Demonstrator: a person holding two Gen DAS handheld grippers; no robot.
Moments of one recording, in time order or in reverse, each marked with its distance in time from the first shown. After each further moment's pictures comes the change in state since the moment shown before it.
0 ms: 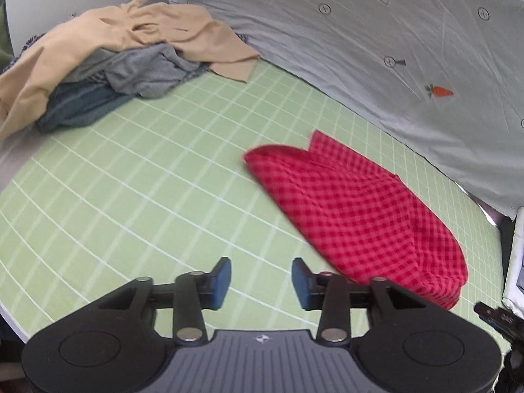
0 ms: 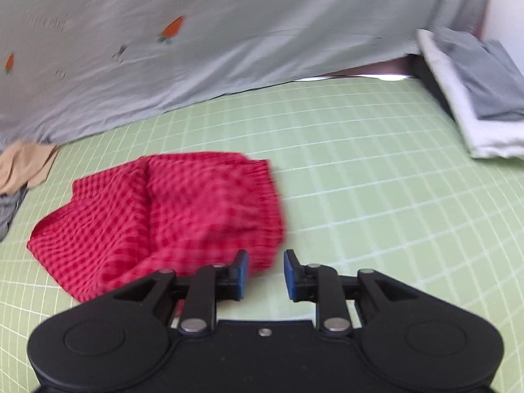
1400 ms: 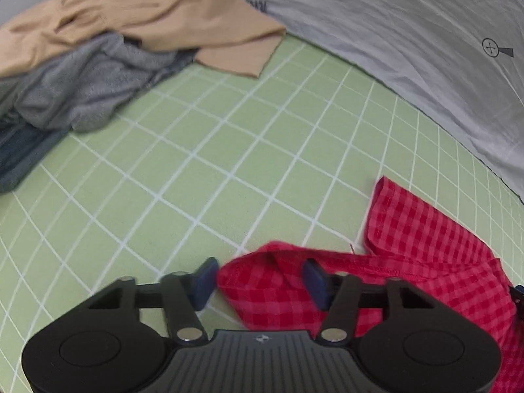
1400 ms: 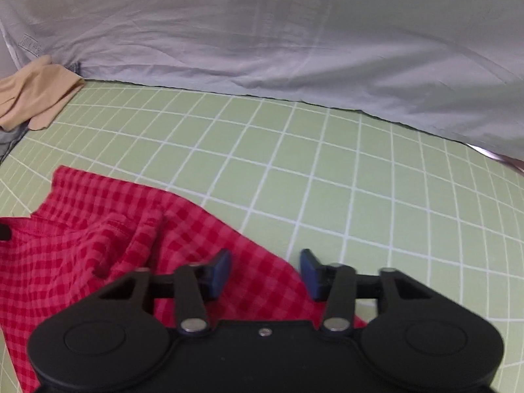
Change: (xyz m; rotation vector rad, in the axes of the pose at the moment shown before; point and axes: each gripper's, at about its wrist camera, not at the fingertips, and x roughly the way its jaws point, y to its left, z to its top) left arm 0.187 -0.034 0.119 -0.017 0.067 0.229; right arm 0.203 0.115 0.104 -0.435 0.117 0.186
